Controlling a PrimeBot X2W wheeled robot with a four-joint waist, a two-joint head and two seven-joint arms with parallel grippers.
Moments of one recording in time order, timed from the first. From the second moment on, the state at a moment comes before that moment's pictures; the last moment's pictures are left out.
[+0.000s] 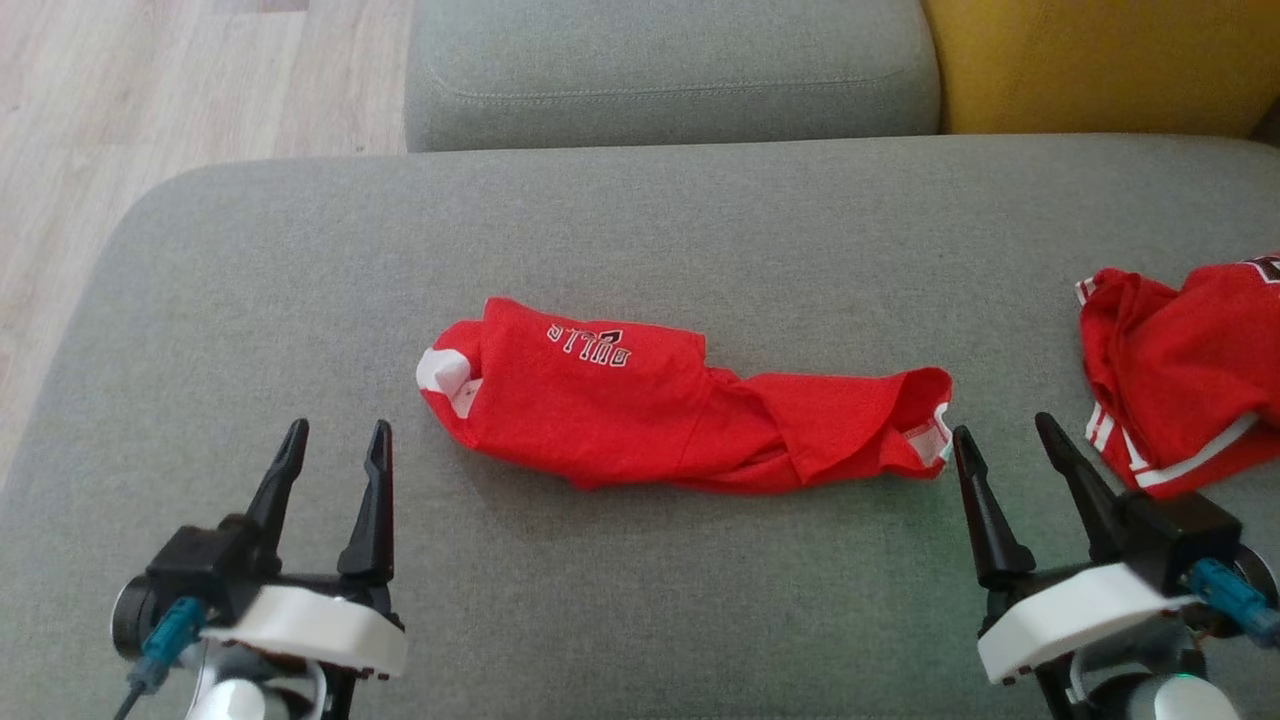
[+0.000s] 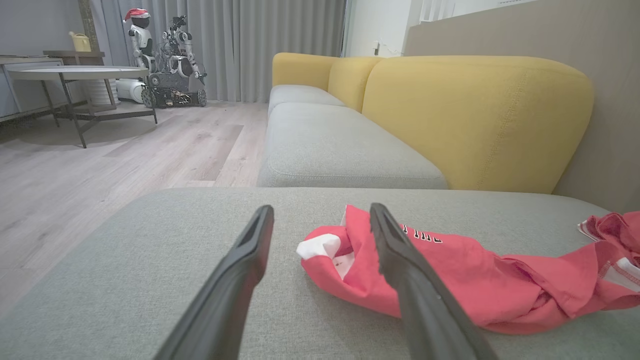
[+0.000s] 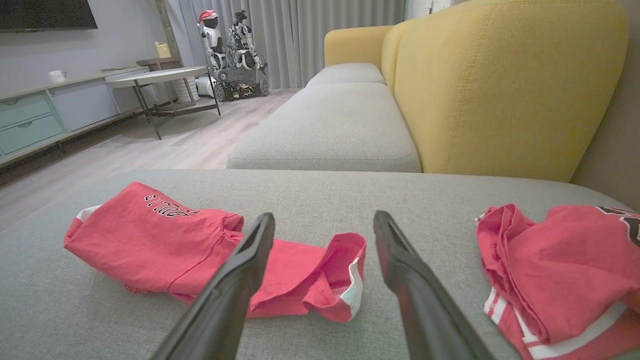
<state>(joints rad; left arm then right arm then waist) 0.04 0.24 -0.27 0.02 -0.34 0.09 -0.23 0.13 -0.05 0.05 -0.14 0.12 0.13 0.12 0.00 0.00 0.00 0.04</state>
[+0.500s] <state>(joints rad) -0.09 0.20 -0.36 0.13 -0.34 0.03 -0.17 0.09 -0.05 0.07 -0.14 0.13 0.13 0.12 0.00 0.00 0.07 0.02</state>
